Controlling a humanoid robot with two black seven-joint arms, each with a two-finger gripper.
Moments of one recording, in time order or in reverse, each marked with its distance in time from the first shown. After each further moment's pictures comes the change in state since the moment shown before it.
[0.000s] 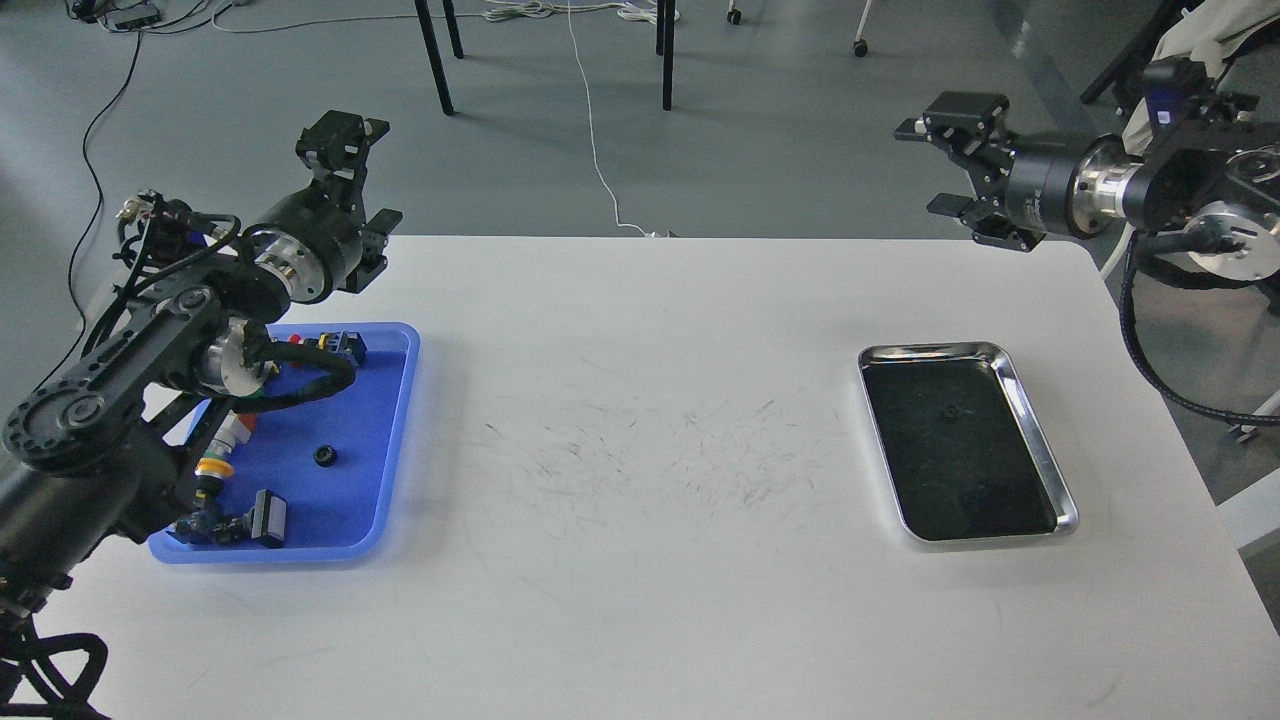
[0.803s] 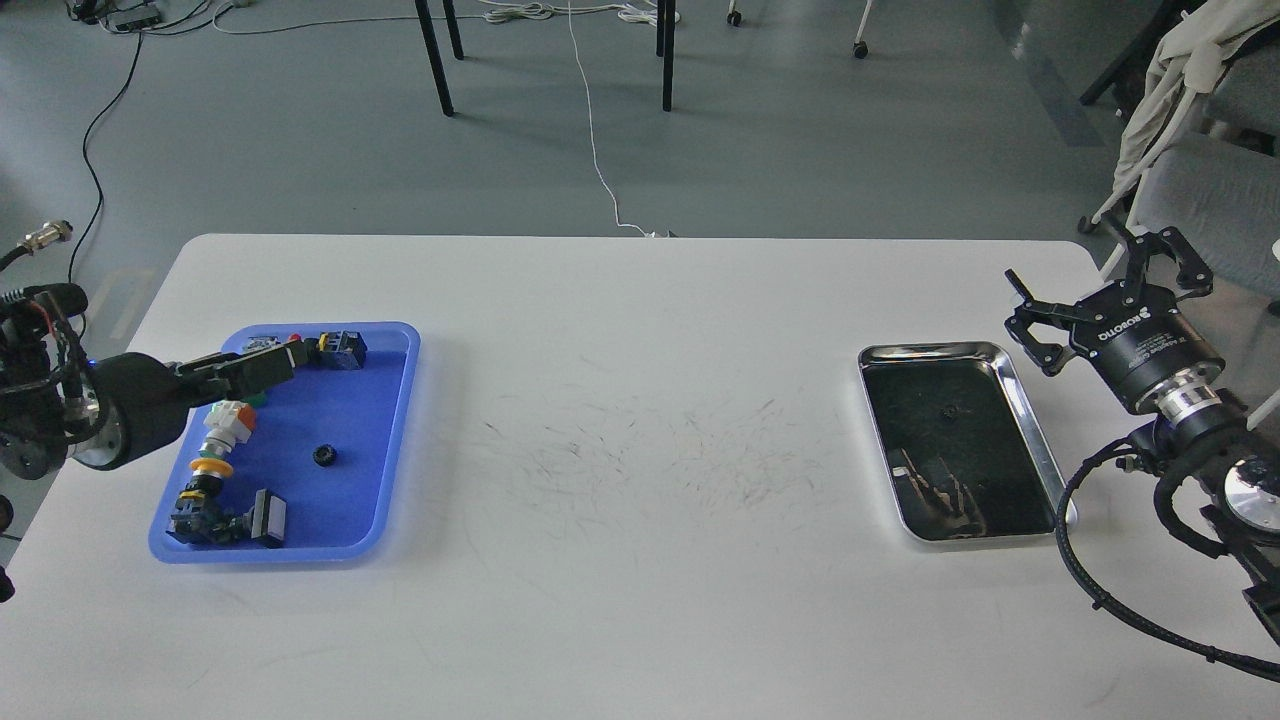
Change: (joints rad) left arm 0.206 0.584 0.387 -0.289 0.804 -0.202 -0.152; right arm -0.689 0.154 0.498 -0.009 0.520 0.101 0.157
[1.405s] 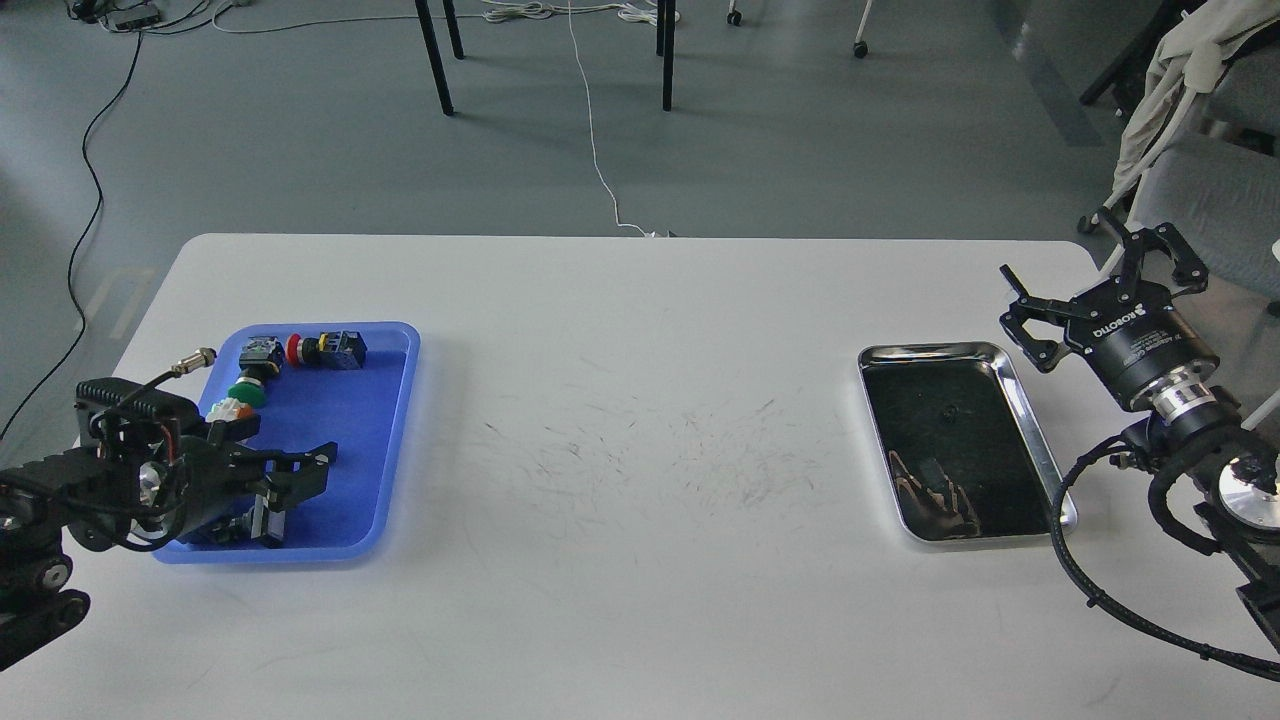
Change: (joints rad) left arm -0.001 -0.129 0.154 0.145 0.328 0.101 -0.058; right arm 0.001 0.012 0.003 0.008 0.000 0.000 0.000
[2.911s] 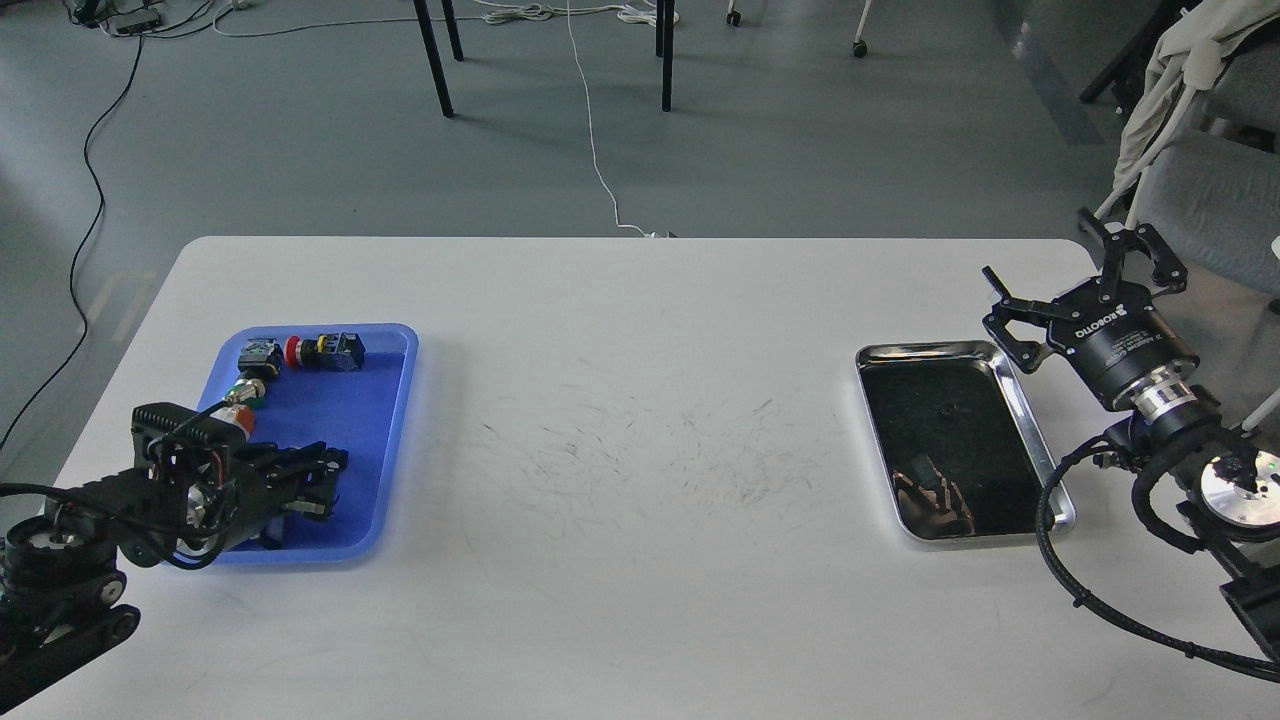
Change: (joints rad) left arm -0.023 -0.091 0.061 0.104 0.049 -0.007 0.003; right arm 0.013 0.015 -0.013 0.001 -0.003 0.000 0.001
